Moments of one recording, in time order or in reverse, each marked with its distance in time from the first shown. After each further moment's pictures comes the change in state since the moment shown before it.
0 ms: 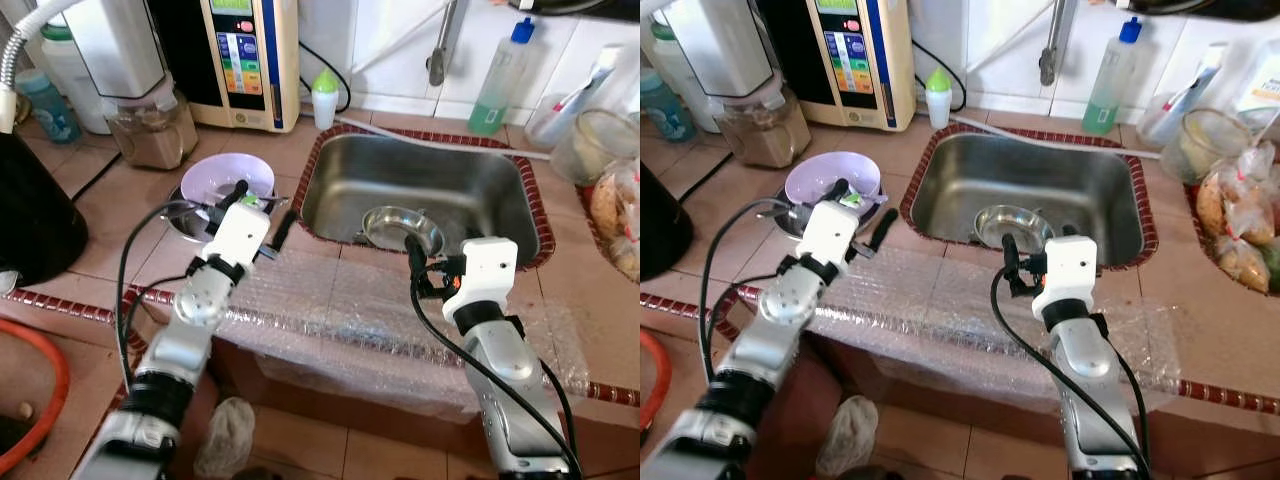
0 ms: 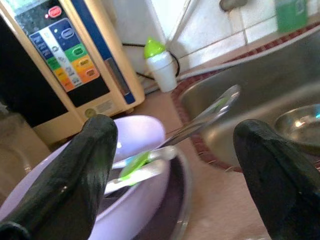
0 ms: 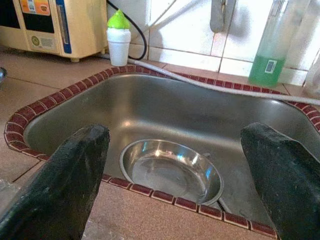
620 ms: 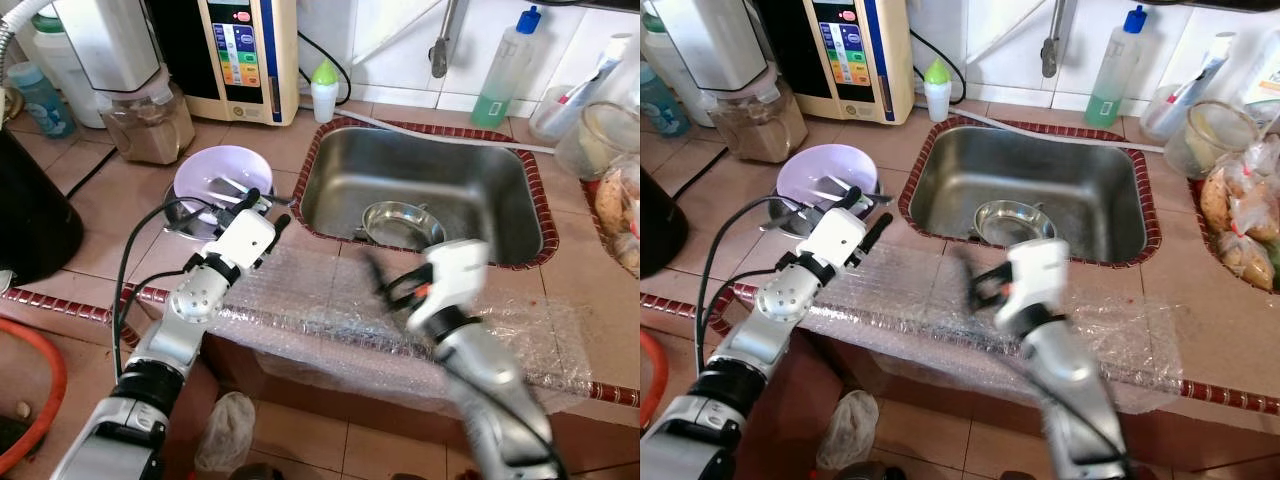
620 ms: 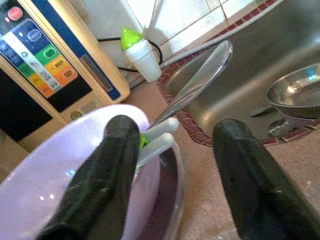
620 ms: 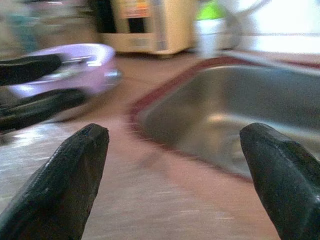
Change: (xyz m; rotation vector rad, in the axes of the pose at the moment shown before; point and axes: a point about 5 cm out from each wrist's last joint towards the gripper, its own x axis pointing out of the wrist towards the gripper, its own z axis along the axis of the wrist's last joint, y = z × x) left arm 0.003 0.002 -0.006 0.136 -0.005 -0.089; right arm -0.008 0.050 0.006 0.183 0.020 0.347
